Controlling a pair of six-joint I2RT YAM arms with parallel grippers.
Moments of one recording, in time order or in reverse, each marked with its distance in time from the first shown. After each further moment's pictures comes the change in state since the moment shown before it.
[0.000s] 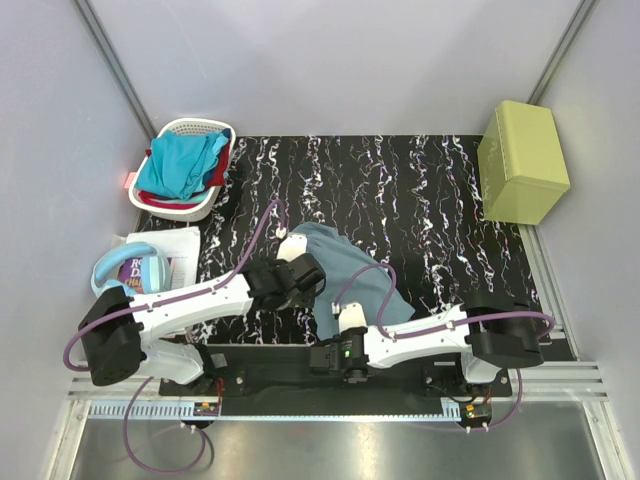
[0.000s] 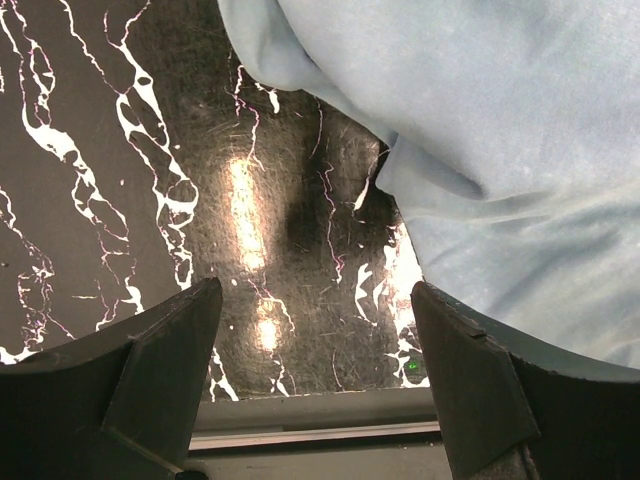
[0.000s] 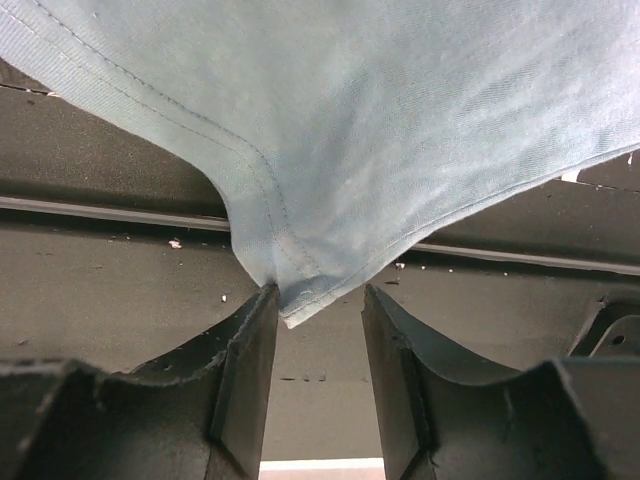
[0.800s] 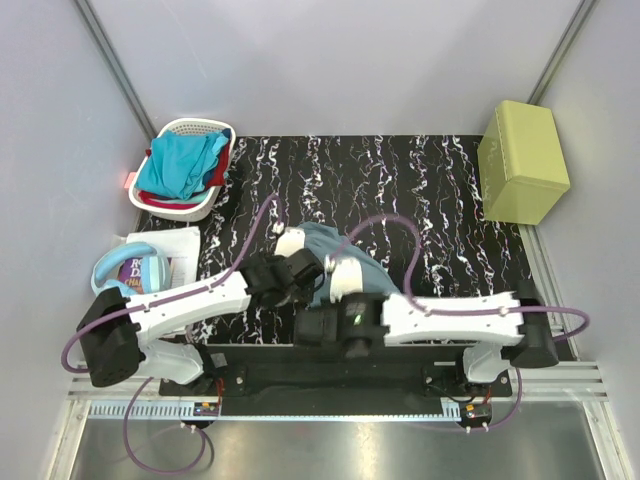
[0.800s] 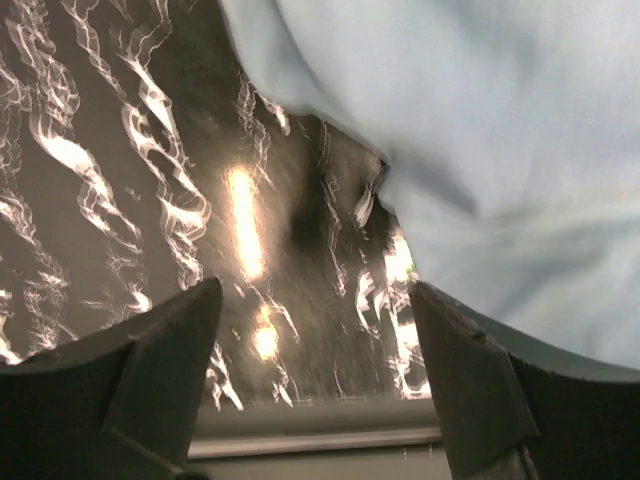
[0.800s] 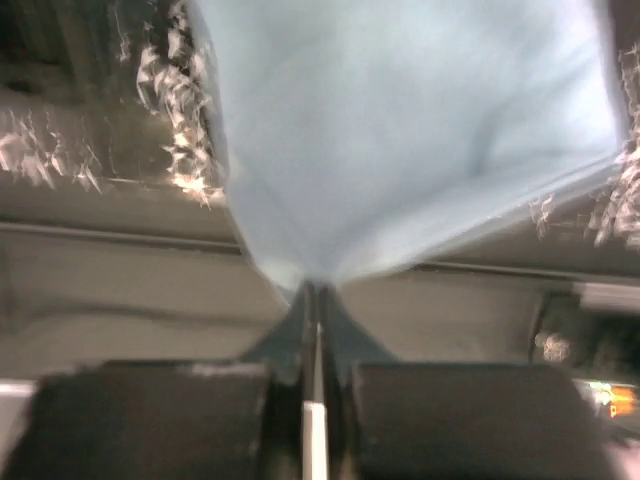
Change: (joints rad) left arm -0.003 -0.004 0.005 0.002 -0.007 0.011; right arm -0.028 -0.070 0.376 -0.330 0.195 0.053
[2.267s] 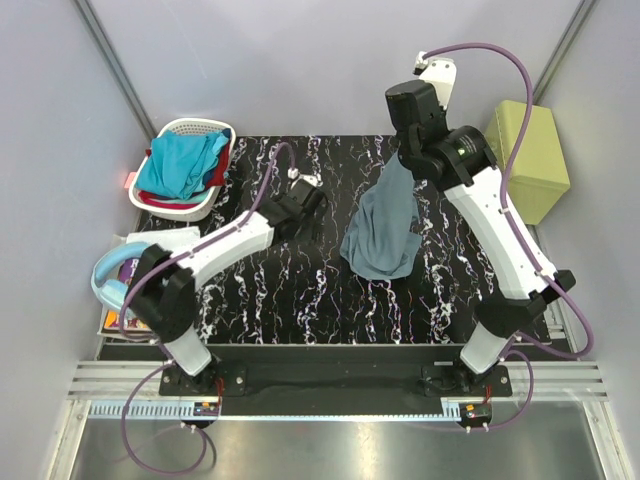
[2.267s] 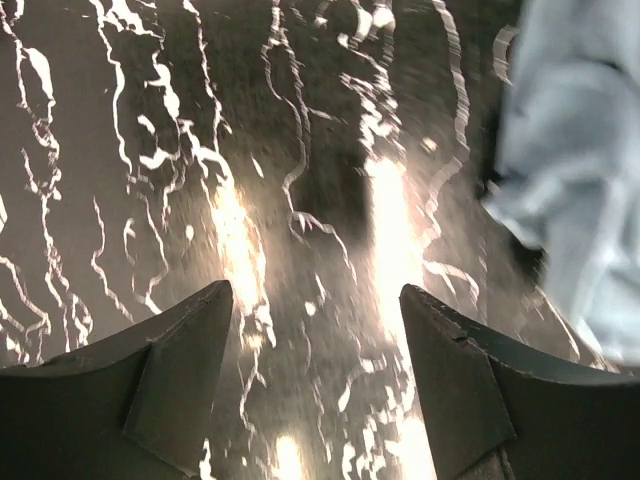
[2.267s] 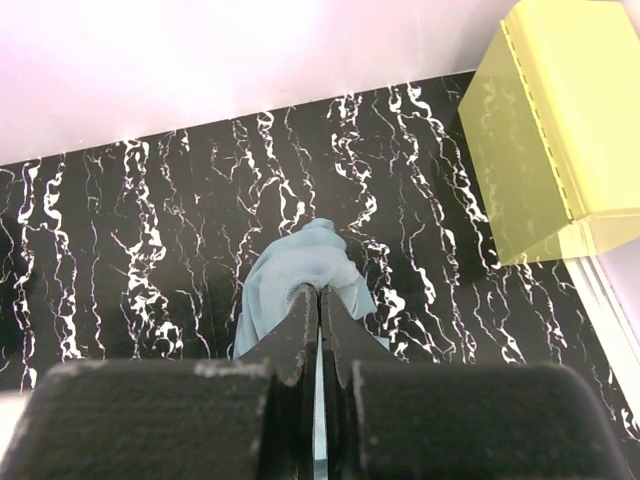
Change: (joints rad) left arm 0.351 0.368 0.399 0.127 0.213 0.348; right arm -0.899 0.120 0.884 0.210 0.202 -0.988
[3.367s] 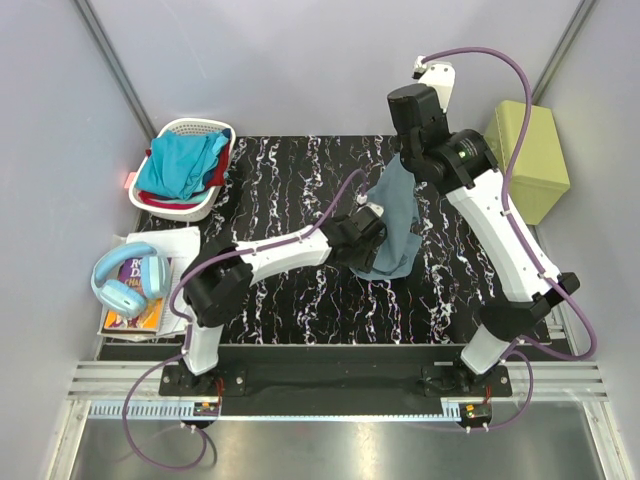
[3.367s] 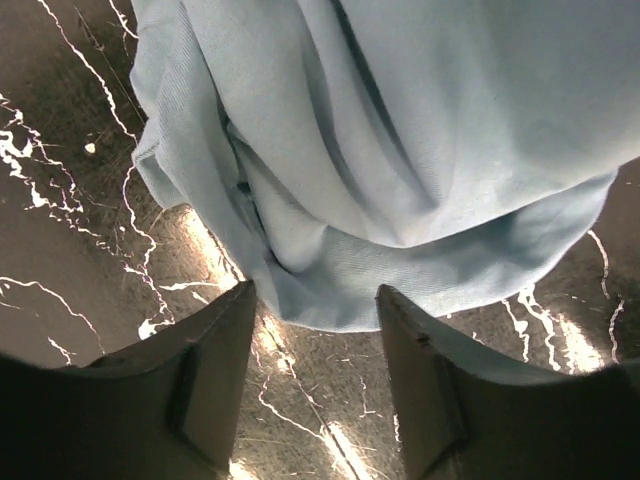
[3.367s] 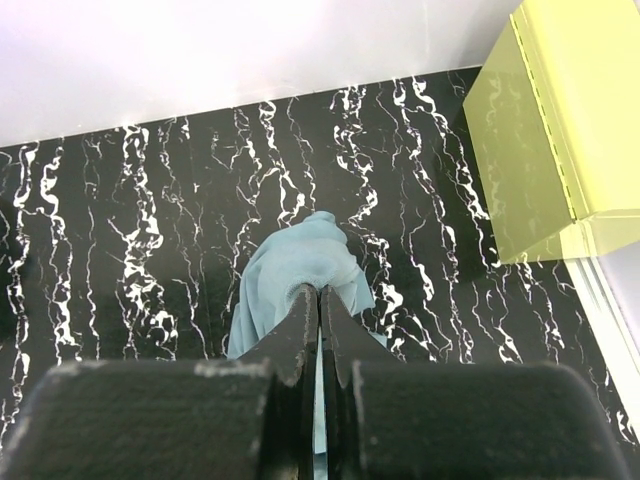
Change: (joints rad) left arm -0.264 0.269 0.177 0.090 0.091 -0.002; right arm -0.009 -0.023 -0.054 0.027 -0.036 -0.021
